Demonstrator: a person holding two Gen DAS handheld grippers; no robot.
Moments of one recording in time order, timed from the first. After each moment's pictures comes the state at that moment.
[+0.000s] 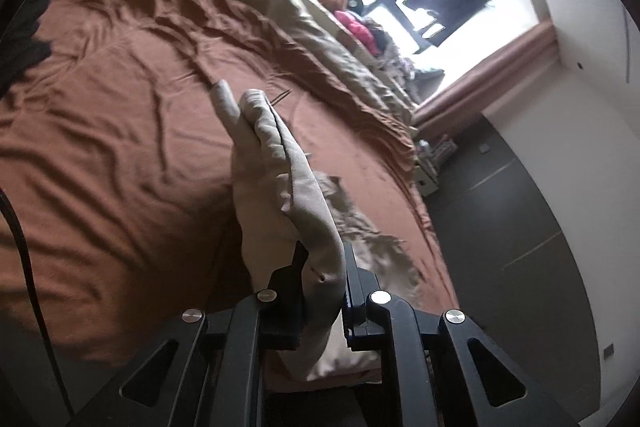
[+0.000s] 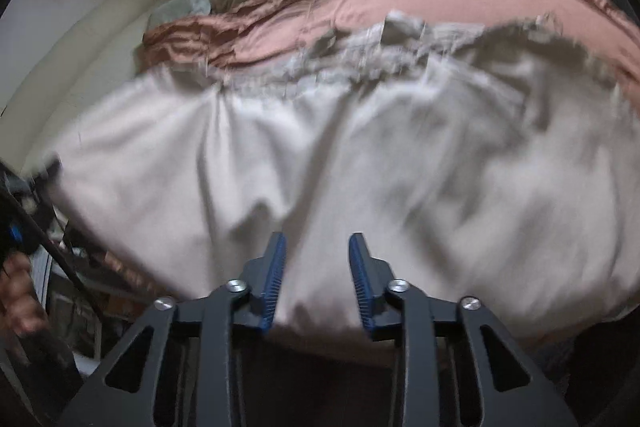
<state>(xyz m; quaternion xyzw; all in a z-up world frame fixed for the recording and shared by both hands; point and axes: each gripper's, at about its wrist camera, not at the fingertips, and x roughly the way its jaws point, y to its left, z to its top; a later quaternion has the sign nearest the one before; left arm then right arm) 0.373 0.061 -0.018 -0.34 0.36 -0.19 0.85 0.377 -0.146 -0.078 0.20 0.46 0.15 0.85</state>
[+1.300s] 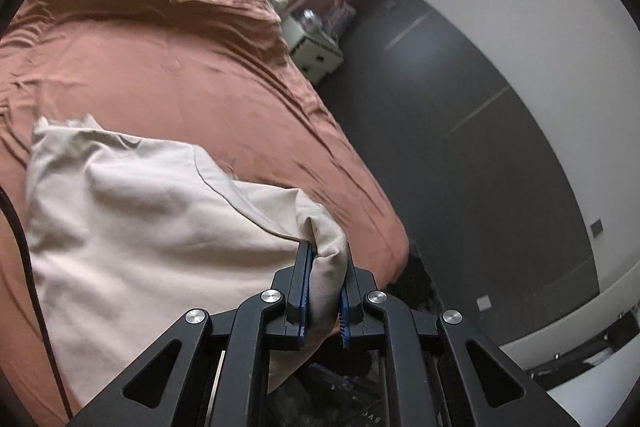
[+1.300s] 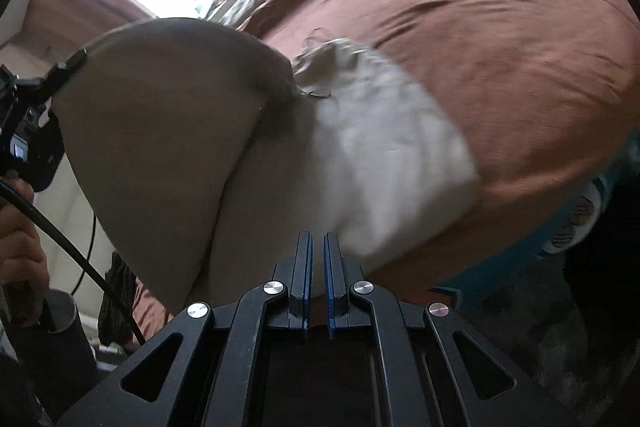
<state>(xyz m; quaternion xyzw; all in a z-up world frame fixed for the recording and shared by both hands) 0.473 -0.303 0.017 -0.19 0.46 -0.41 0.76 0.272 -0.380 -0.097 0.39 0.38 0.03 0.84</state>
